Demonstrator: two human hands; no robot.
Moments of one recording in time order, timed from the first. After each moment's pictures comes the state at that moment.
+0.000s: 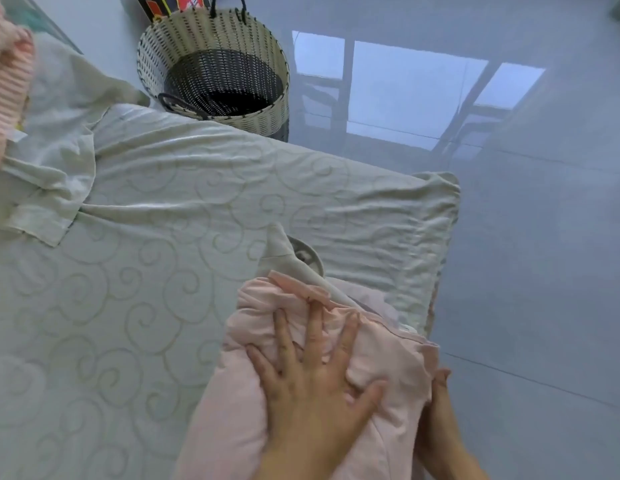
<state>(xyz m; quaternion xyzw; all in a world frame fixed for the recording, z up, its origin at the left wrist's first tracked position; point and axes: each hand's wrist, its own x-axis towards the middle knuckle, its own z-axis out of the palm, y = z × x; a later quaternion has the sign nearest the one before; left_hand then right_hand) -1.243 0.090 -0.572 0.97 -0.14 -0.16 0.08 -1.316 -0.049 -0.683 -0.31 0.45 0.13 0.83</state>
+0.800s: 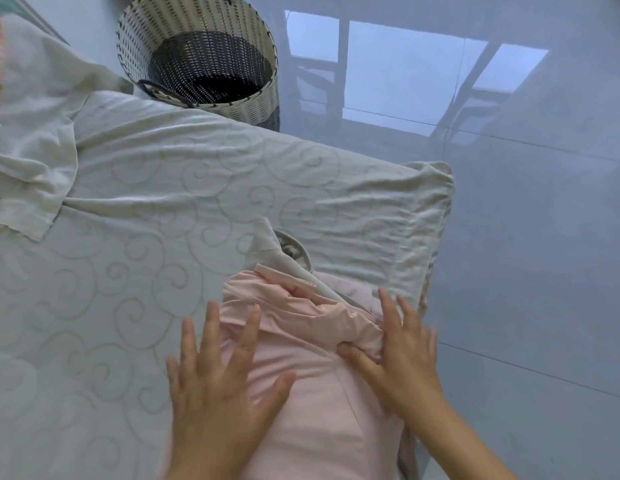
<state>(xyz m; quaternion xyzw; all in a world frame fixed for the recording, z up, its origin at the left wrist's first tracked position) -1.235 0.156 -0.571 0.99 -0.05 -0.12 0.11 -1.251 -0.064 -0.617 -0.90 0.21 0.20 0.34</state>
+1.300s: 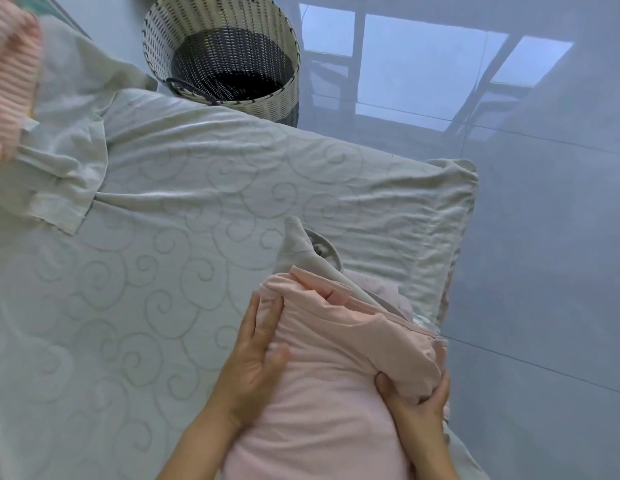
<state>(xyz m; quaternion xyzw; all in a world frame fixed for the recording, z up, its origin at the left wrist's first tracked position) -1.215 0.189 -0.602 0.88 -0.06 -0.23 0.41 -1.314 -0.020 -0.630 -0.61 0.54 0.16 0.56</state>
